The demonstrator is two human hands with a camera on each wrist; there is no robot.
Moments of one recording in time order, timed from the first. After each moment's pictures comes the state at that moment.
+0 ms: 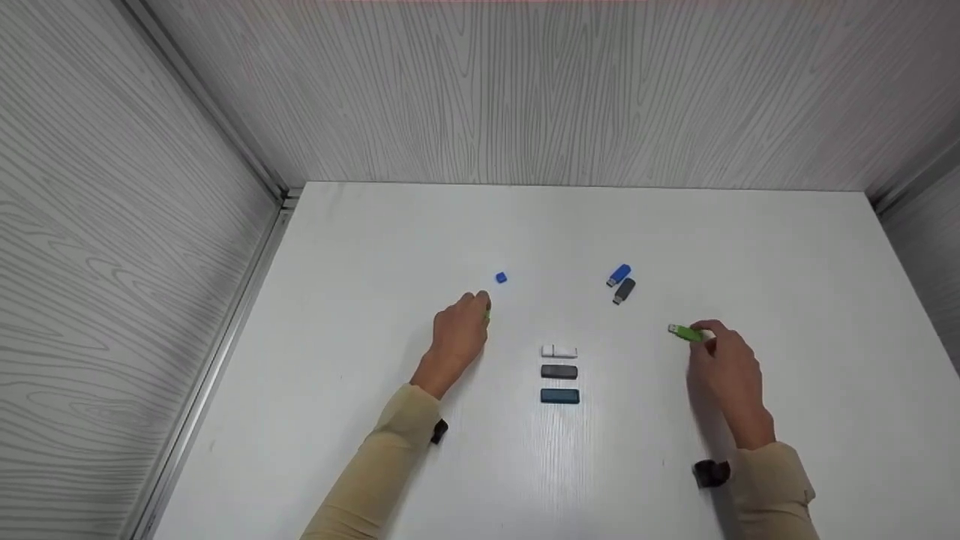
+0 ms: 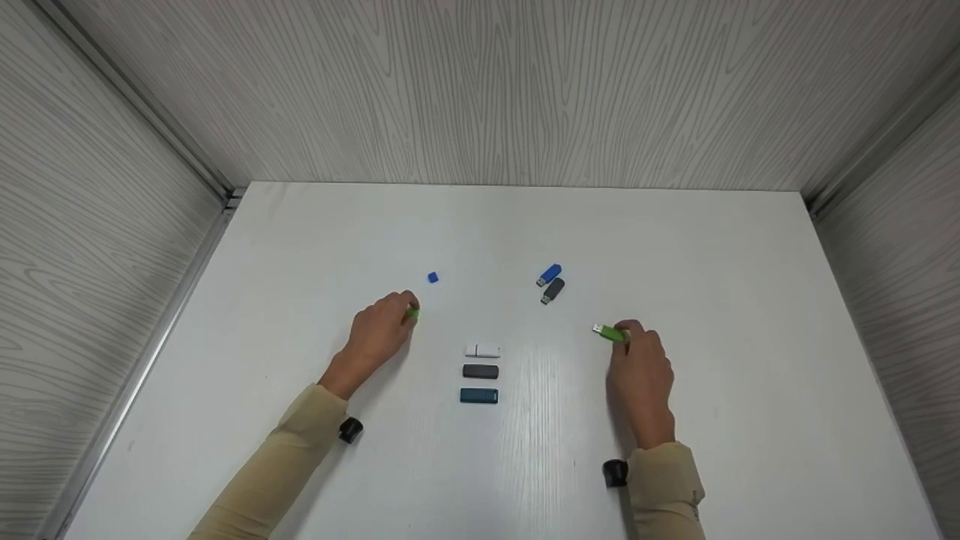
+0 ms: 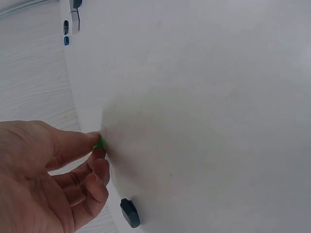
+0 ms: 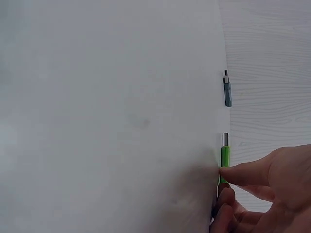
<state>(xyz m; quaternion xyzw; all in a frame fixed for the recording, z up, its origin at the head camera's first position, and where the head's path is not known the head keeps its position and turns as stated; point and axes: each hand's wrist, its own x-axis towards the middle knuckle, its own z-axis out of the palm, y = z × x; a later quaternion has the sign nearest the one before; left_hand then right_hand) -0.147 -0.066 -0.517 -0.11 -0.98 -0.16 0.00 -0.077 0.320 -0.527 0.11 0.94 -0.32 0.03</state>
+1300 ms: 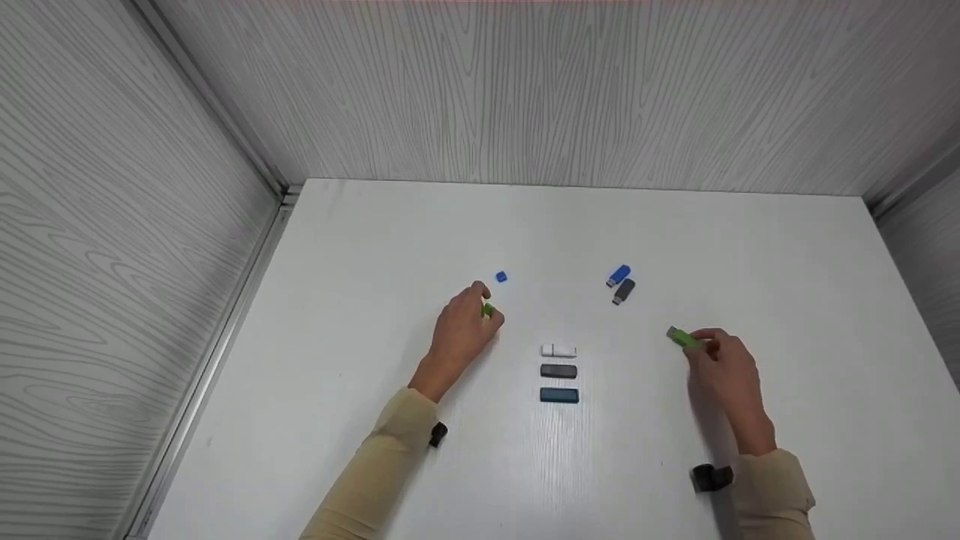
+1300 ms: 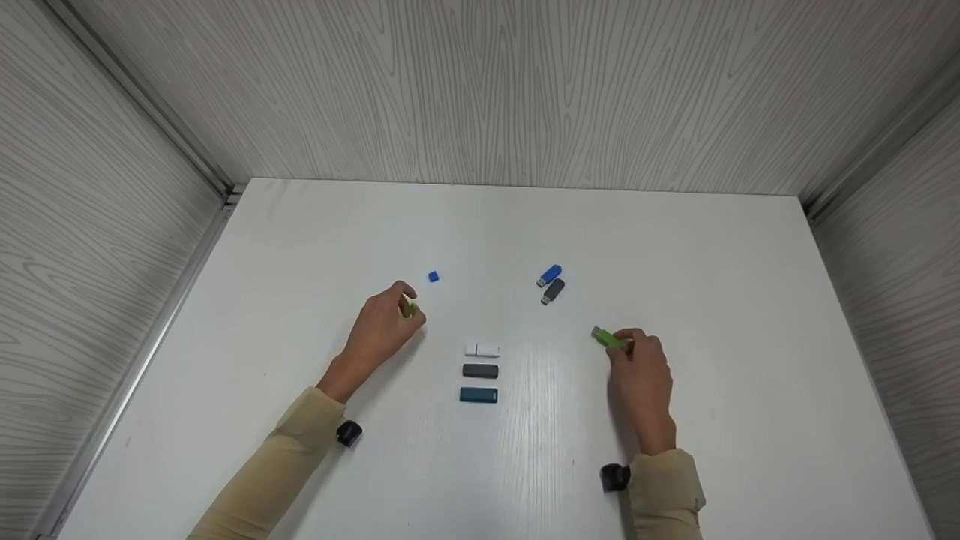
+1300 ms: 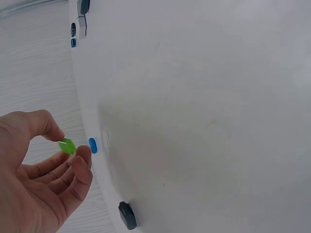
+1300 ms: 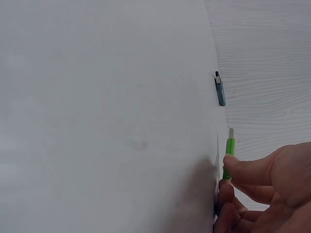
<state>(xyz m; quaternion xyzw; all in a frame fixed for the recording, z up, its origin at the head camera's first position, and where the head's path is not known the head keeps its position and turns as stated) -0.144 -0.063 -0.515 -0.06 -0.95 -0.30 0.01 -0.073 0.323 -0.528 0.14 0.92 -0.37 0.05</state>
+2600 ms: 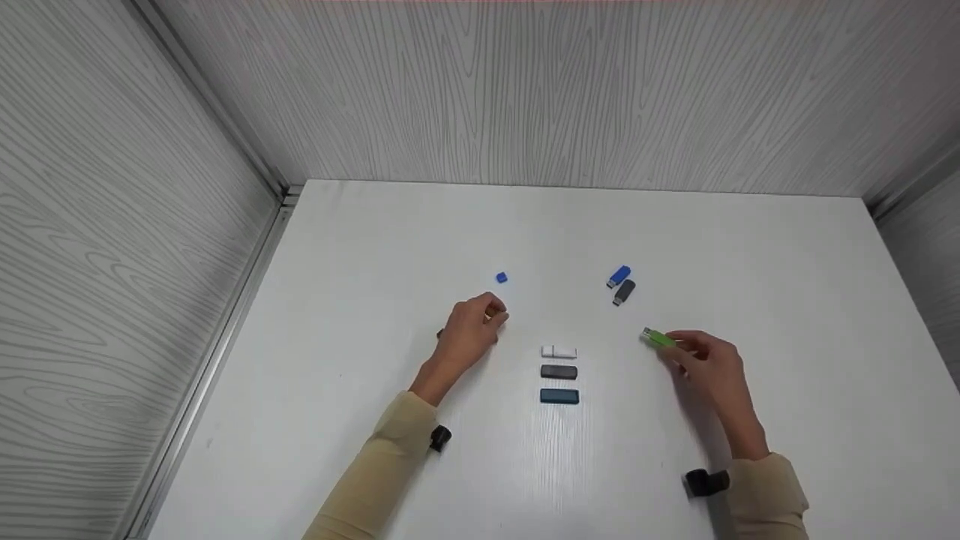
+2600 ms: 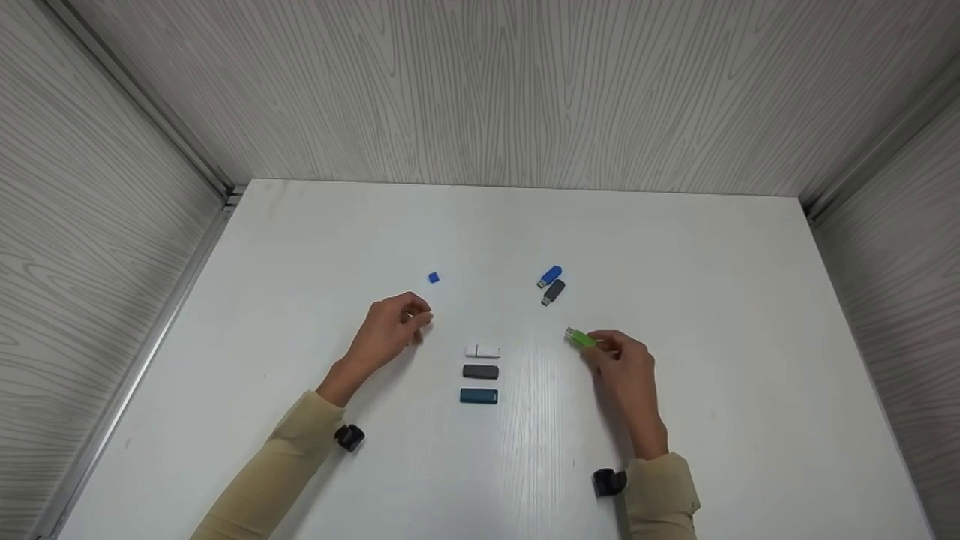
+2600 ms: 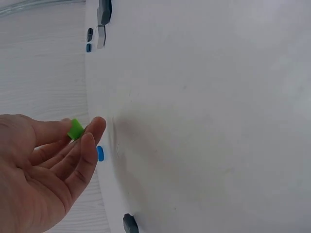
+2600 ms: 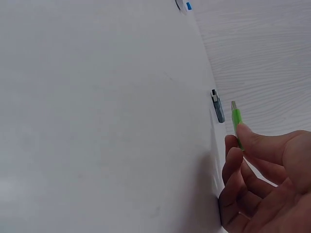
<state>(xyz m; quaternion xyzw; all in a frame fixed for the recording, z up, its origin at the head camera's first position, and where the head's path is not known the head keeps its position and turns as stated) -0.137 -0.061 -0.511 -0.07 -0.91 -0.41 -0.07 -0.073 0.308 -0.527 0.12 0.89 -0.44 0.06</state>
